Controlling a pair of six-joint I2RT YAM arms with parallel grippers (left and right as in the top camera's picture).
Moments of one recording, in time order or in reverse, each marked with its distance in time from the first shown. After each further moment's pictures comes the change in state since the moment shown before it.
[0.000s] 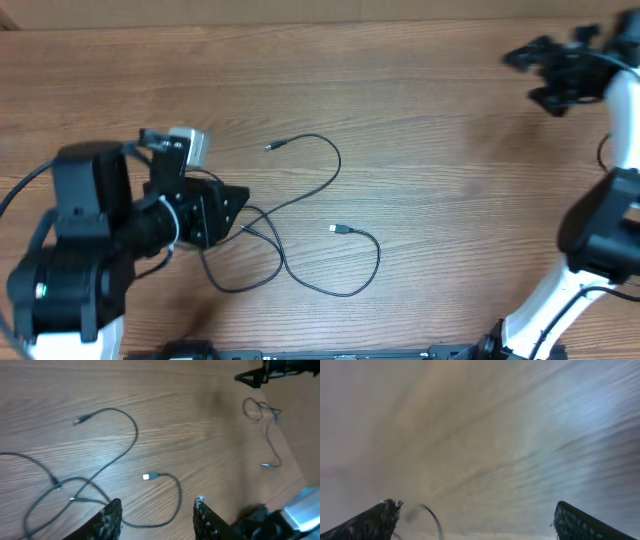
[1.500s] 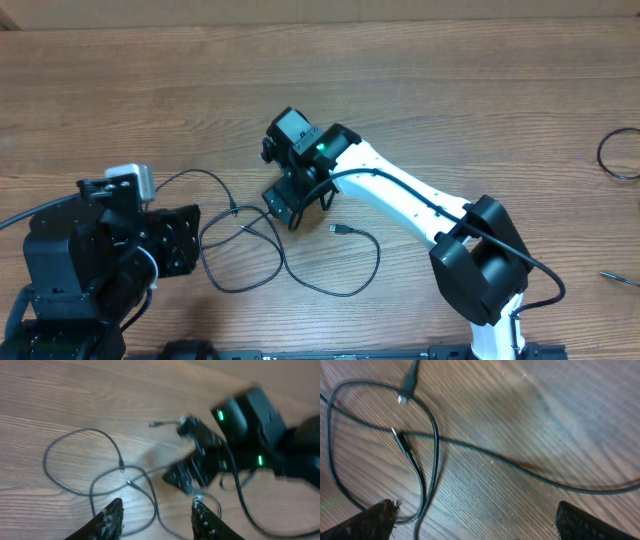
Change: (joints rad) left arm 0.000 -0.164 0.001 -0.056 -0.383 -0.237; right arm 1.093 -0.055 -0.280 0.109 0.391 -0.221
